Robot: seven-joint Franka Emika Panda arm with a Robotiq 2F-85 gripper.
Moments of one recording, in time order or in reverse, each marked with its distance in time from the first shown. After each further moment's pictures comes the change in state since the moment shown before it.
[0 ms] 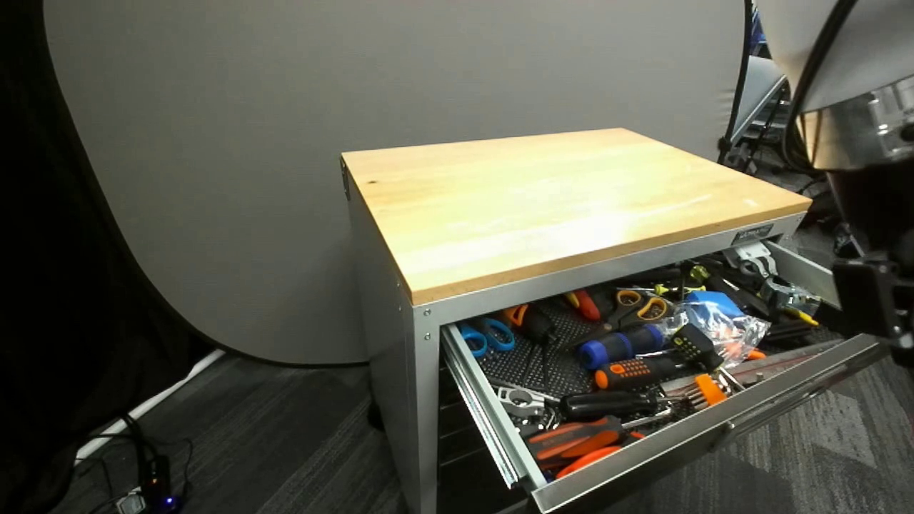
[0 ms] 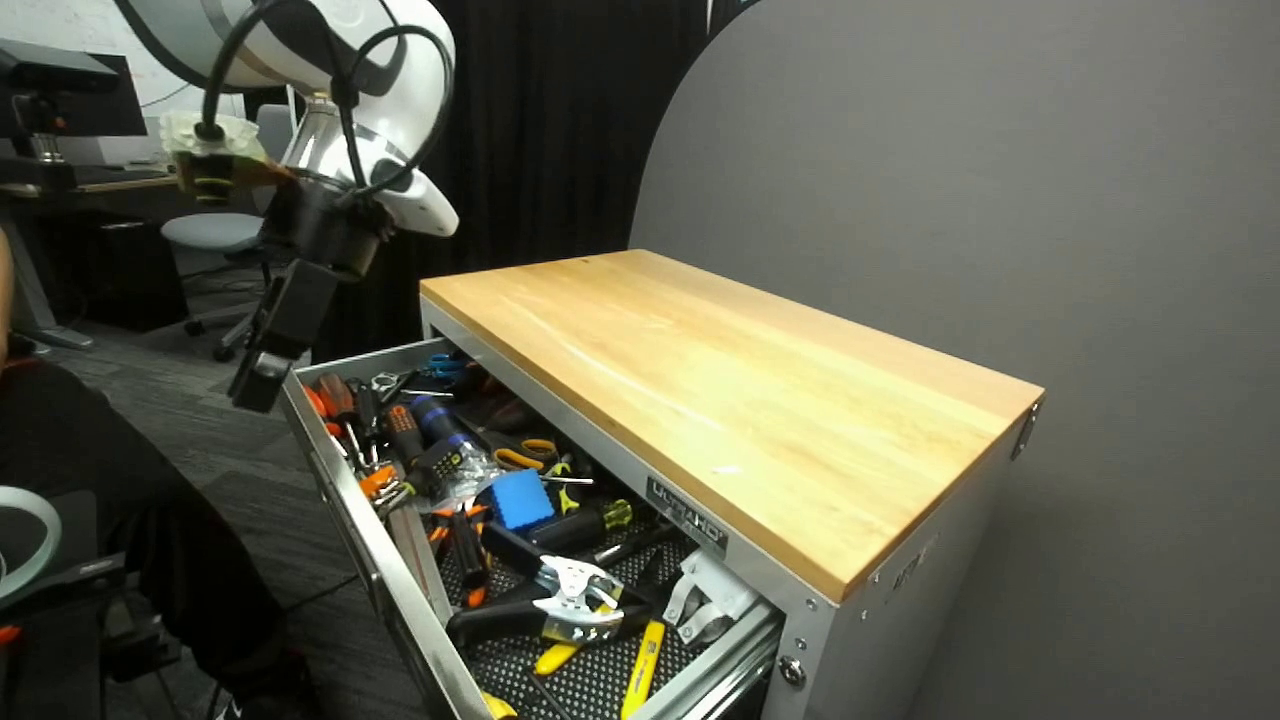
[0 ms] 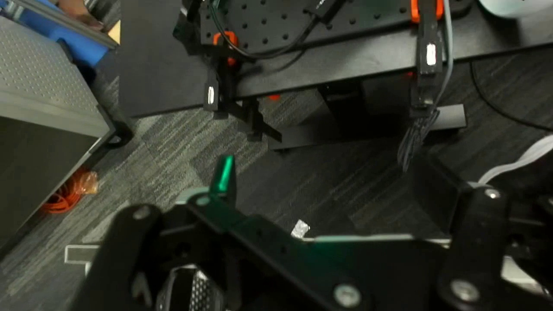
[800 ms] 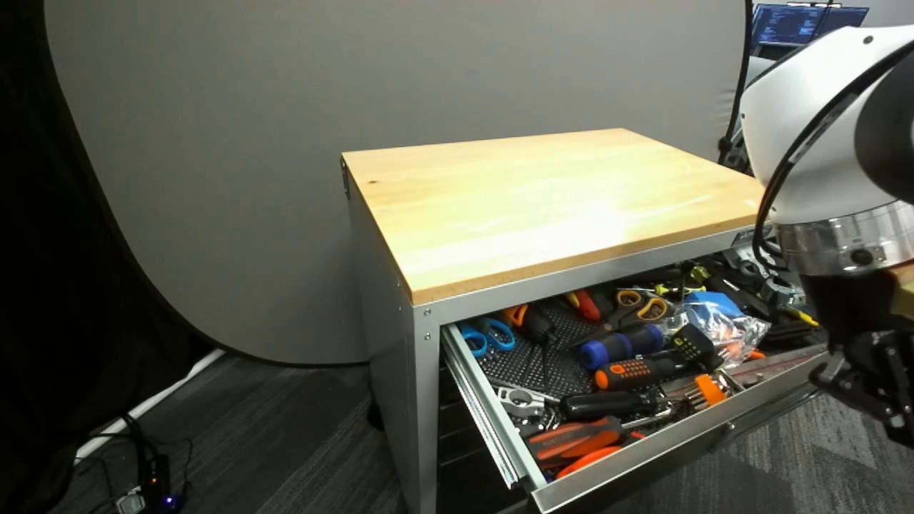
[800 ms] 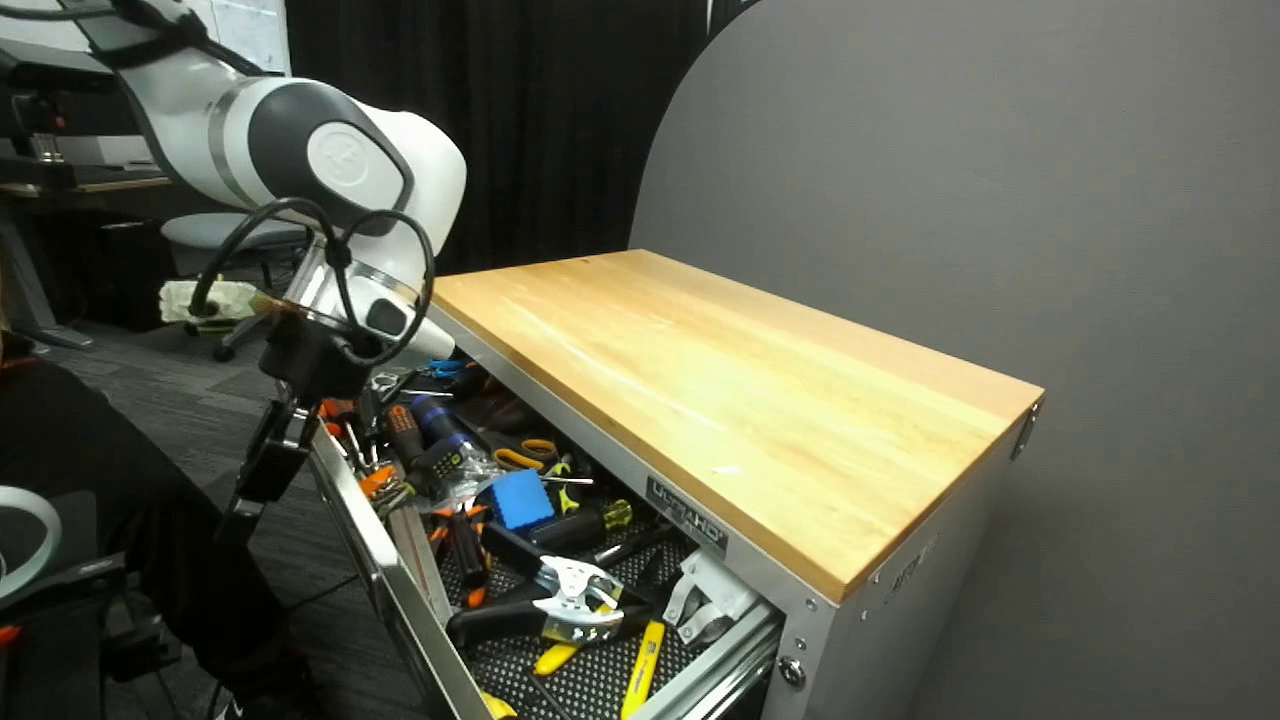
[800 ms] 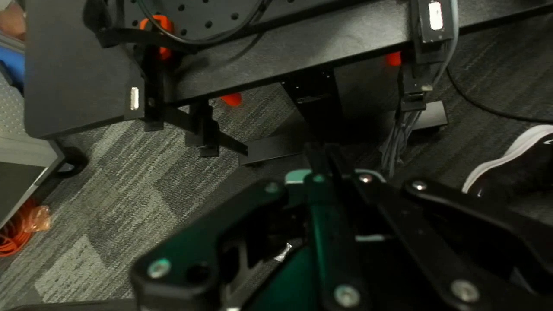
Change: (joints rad) arm -0.057 0.163 -0.001 -0.089 0.055 0.260 0.014
